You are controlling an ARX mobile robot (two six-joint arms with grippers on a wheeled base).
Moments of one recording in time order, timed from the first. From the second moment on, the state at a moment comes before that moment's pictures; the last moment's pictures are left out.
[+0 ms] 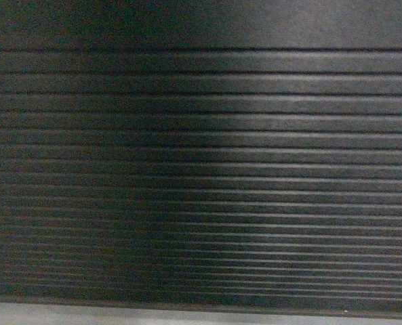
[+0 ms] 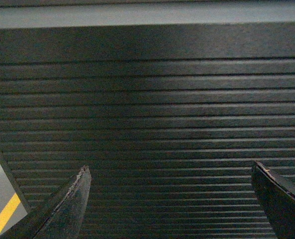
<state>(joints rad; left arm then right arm) 0.00 0.01 0.01 0.00 0.00 0.00 0.00 0.01 0.01 -0.01 0.00 0.00</state>
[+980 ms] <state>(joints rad) 0.00 0.01 0.01 0.00 0.00 0.00 0.00 0.01 0.01 0.00 0.00 0.00</state>
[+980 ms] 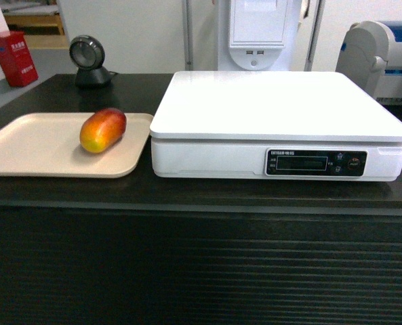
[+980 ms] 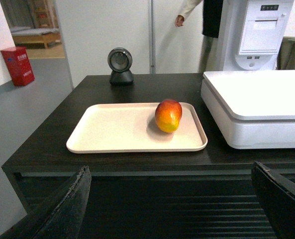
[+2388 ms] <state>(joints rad) 0.00 0.01 0.01 0.00 0.00 0.00 0.00 0.01 0.01 0.00 0.00 0.00</state>
